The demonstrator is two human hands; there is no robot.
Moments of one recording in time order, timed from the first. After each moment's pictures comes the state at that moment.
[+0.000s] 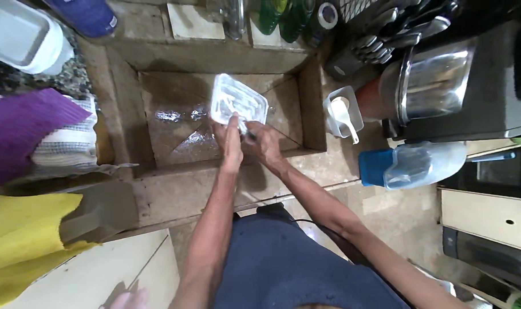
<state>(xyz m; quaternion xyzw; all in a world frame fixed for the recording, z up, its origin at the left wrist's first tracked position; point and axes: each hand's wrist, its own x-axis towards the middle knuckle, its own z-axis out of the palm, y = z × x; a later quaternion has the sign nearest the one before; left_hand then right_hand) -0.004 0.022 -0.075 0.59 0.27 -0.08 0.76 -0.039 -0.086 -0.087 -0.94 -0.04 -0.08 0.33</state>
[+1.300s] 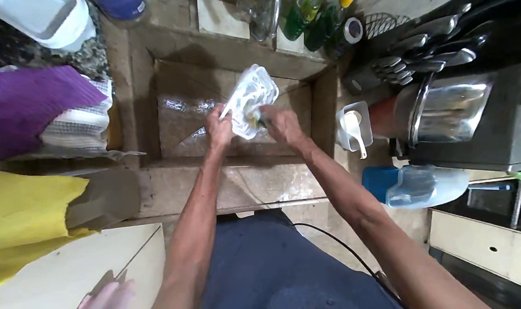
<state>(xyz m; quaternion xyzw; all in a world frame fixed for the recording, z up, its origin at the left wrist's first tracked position) 0.028 0.088 -0.083 0.74 0.19 -0.16 0.62 0.026 -0.116 -0.052 -0.96 -0.17 0.11 0.20</state>
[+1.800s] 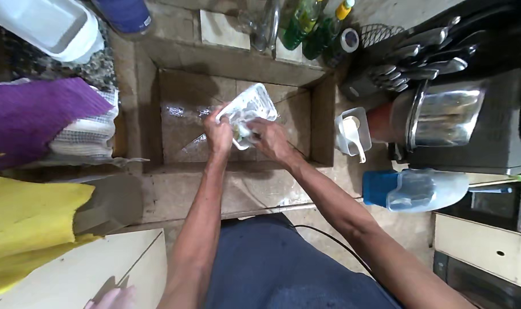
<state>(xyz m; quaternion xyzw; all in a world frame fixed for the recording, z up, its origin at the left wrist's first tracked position) 0.031 0.083 -0.083 0.73 0.16 -0.02 0.66 0.009 -0.083 -0.060 -0.95 -0.17 0.06 0.26</state>
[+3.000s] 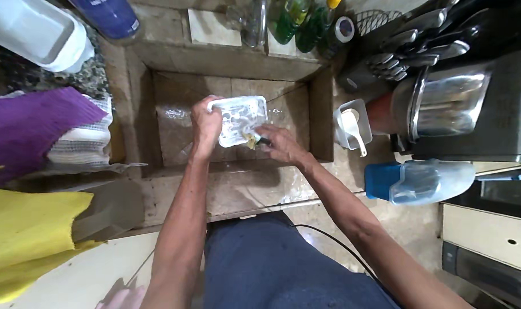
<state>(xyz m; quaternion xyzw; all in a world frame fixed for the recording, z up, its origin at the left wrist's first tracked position) 0.060 0.103 -0.066 0.81 0.10 -0.10 0.57 -0.004 -0.132 -0.068 -0.92 -0.21 0.13 0.31</state>
